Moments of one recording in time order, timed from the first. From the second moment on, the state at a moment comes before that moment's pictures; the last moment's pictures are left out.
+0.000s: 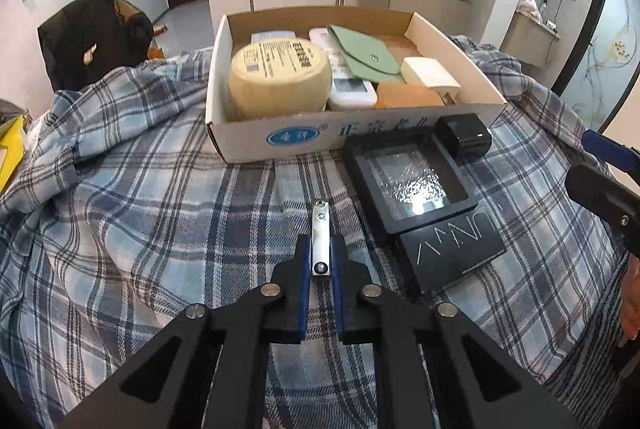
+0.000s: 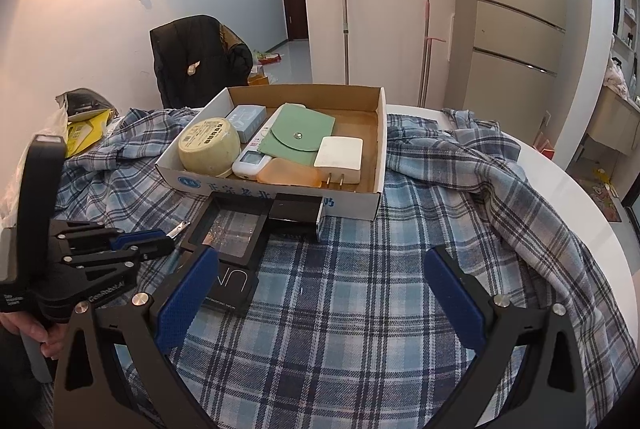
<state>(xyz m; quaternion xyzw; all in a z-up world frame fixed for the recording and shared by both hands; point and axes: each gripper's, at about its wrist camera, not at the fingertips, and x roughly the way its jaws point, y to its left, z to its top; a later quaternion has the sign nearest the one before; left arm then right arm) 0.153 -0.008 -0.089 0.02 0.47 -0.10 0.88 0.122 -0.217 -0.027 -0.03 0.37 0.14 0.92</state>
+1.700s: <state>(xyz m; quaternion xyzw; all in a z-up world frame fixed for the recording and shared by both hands) 0.146 0.030 -0.088 -0.07 0.48 -0.03 0.87 0.157 -0.127 -0.070 0.01 0.54 0.11 0.83</state>
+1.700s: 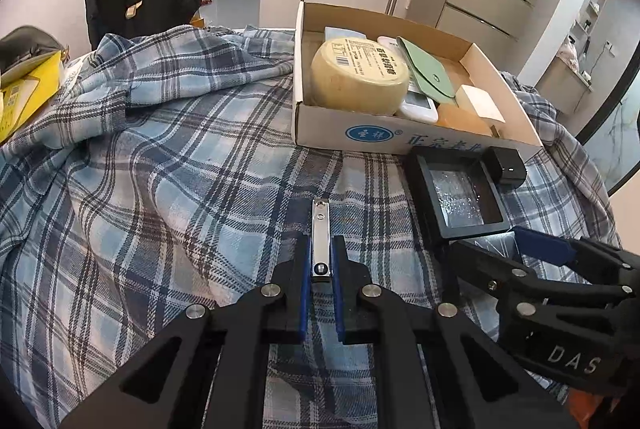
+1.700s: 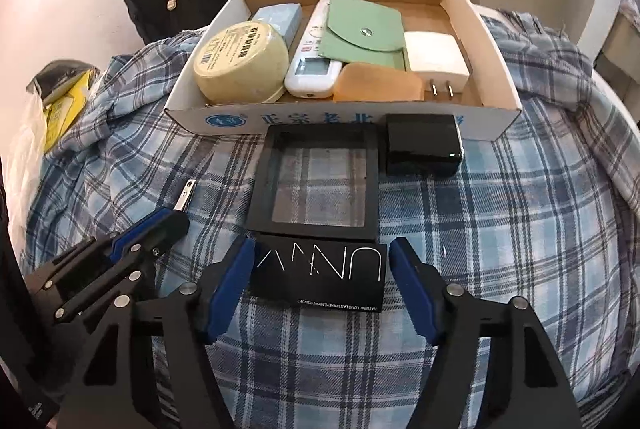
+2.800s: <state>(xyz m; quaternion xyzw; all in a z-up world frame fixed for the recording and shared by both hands) 0.147 0.032 -0.089 -0.08 0.48 -0.04 0.87 0.144 -0.118 -0.065 -0.07 0.54 0.14 0.83</state>
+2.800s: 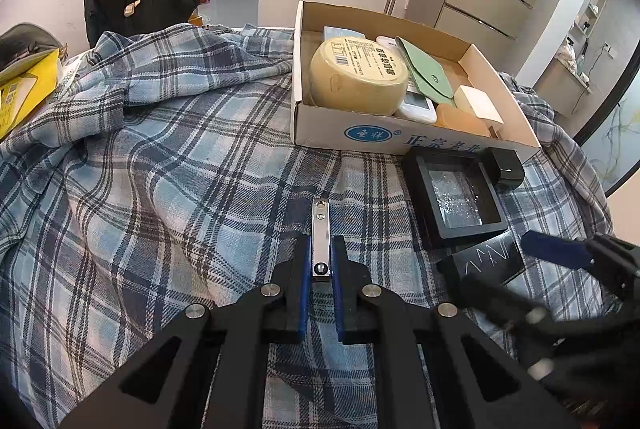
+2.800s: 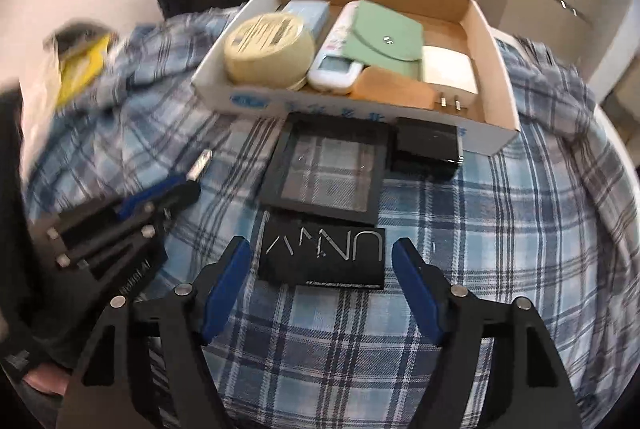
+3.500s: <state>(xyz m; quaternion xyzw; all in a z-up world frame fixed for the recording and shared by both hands) 0.147 0.032 -0.089 -0.07 0.48 -0.04 0.87 0.156 -0.134 -0.077 -0.06 0.56 0.11 0.82</state>
